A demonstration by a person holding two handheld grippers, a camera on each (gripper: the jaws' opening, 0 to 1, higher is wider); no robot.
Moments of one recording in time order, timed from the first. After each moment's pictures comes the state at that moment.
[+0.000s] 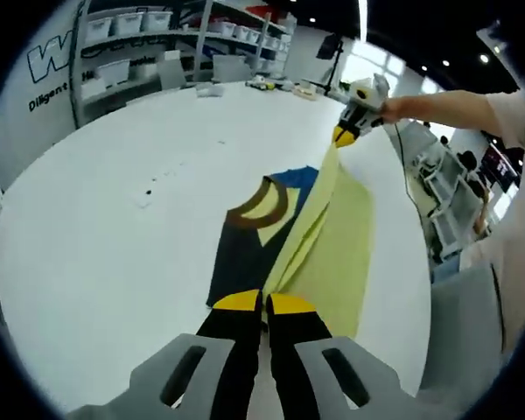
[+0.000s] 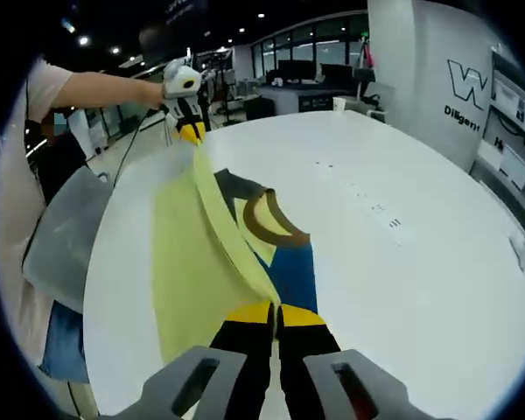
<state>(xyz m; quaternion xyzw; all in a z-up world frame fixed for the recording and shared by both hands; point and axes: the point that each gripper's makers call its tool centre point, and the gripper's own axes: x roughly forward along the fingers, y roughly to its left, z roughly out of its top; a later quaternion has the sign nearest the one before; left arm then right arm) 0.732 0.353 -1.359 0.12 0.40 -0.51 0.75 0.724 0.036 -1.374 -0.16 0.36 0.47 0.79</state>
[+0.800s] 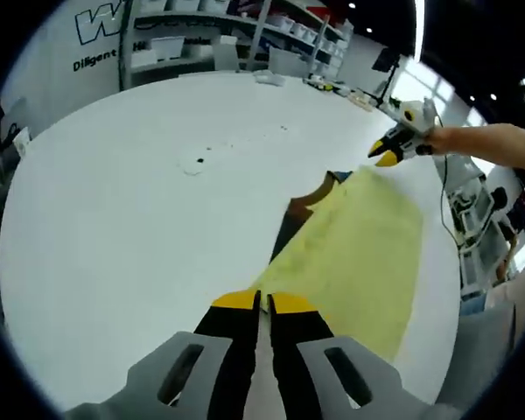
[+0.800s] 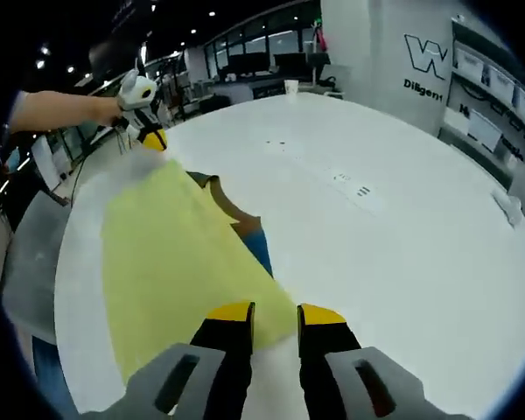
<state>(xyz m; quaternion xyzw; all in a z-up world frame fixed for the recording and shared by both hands) 0.776 0.383 -1.392 0.07 0.42 -0.41 0.81 0.748 0.021 -1.406 -0.13 0.38 0.38 0.83</state>
